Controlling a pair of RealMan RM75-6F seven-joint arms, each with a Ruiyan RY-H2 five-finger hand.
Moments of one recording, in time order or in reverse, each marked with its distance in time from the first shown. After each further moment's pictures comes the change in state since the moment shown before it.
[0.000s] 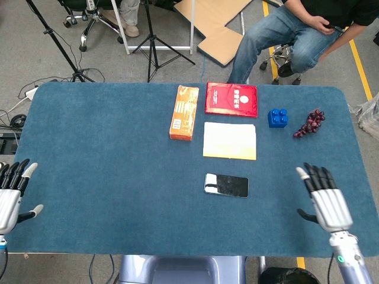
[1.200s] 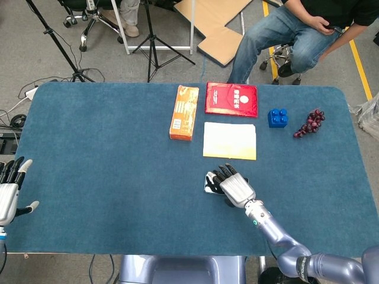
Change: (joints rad) left arm -0.030 -0.013 -0.034 0.024 -0.133 -0.098 0.038; right arm 0.446 -0.404 0.025 0.207 0.220 -0.480 -0.289
